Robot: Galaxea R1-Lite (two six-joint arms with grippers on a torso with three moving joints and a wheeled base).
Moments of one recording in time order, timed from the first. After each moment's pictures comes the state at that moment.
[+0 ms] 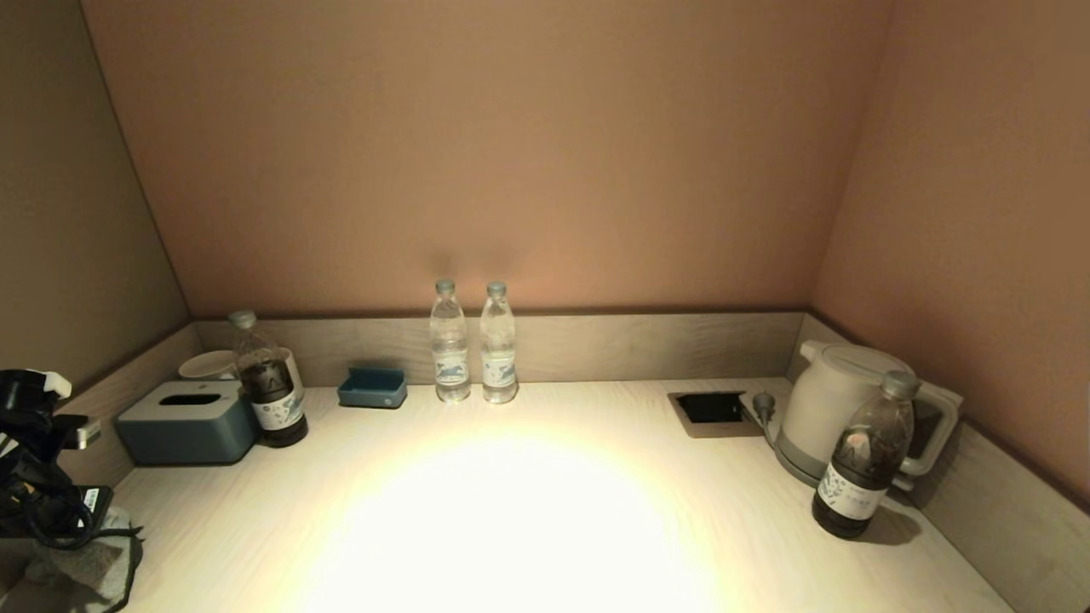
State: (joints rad) left arm 0.39 2.02 -0.99 0.10 0.21 0.19; right arm 0.00 0.00 0.00 0.00 -0.01 0.02
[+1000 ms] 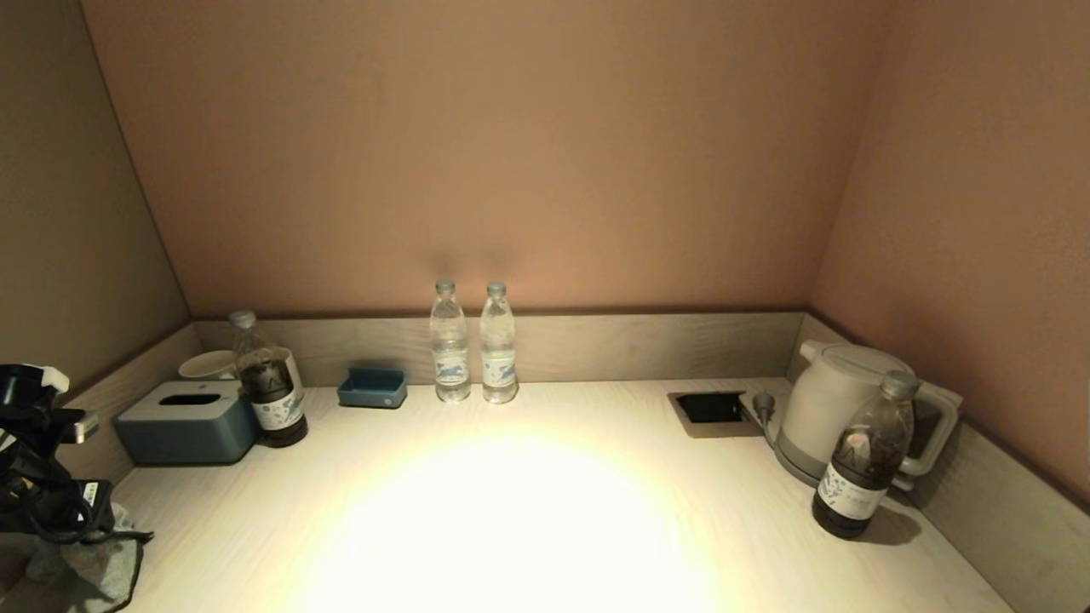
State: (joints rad) left arm 0.39 2.01 -1.00 0.09 0.20 0.18; right arm 0.00 0.00 0.00 0.00 -0.01 0.02
